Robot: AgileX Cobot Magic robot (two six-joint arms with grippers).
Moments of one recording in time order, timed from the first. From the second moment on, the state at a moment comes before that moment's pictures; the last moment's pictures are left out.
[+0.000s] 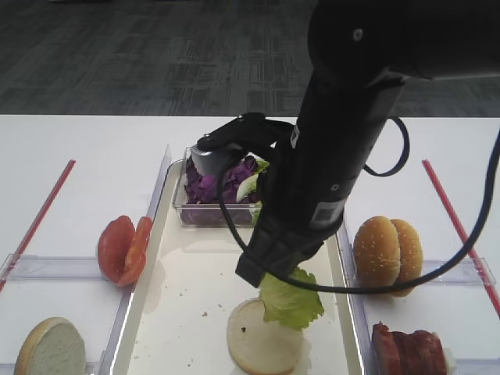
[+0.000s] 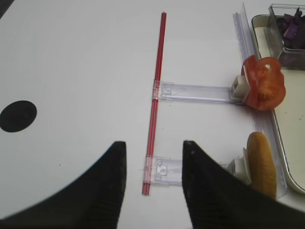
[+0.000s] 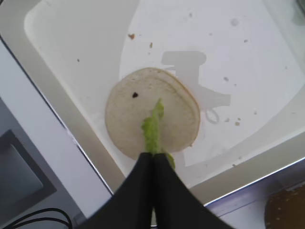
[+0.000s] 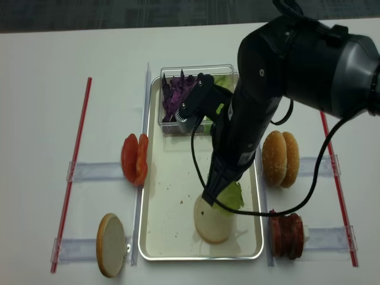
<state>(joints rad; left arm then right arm) -0.05 -0.02 -0.50 0.14 1.18 -0.19 0.70 1.67 -1.20 0.24 1.03 -0.38</state>
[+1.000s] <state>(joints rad) -0.05 -0.02 -0.50 0.14 1.18 -0.19 0.81 1.67 -1.20 0.36 1.06 -0.48</state>
